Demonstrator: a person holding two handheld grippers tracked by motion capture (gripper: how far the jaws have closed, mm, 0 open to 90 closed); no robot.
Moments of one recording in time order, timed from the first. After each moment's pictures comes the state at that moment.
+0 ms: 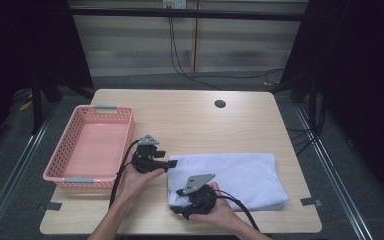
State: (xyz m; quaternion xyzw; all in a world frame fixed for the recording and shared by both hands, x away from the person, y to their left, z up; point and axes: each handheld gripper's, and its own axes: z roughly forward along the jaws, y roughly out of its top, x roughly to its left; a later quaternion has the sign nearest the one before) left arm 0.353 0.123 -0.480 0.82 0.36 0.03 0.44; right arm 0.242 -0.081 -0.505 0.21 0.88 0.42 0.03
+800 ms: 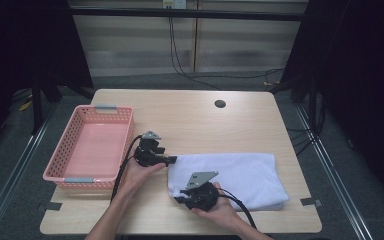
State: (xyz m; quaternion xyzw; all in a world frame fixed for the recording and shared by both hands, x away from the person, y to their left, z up) left arm 0.380 0.119 -0.496 0.84 0.36 0.02 0.41; right arm 0.246 -0.087 -0.502 0.25 0.87 0.42 0.05
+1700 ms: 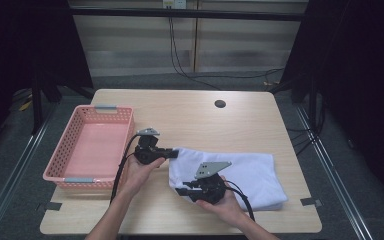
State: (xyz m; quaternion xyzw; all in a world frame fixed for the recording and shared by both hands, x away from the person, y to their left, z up) left arm 0.375 0.120 -0.463 0.80 0.35 -0.04 0.49; right arm 0.250 -0.102 -0.461 0.27 0.83 0.48 0.02
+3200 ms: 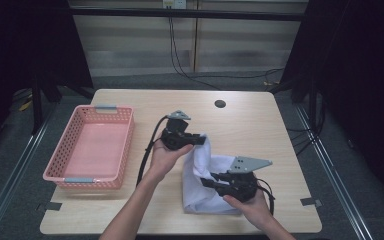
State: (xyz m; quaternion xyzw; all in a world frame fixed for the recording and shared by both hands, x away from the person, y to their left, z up) left arm 0.373 0.026 -0.408 0.83 0.30 -0.01 0.47; right arm 0.228 -0.170 -0.423 0.31 0.79 0.52 0.08
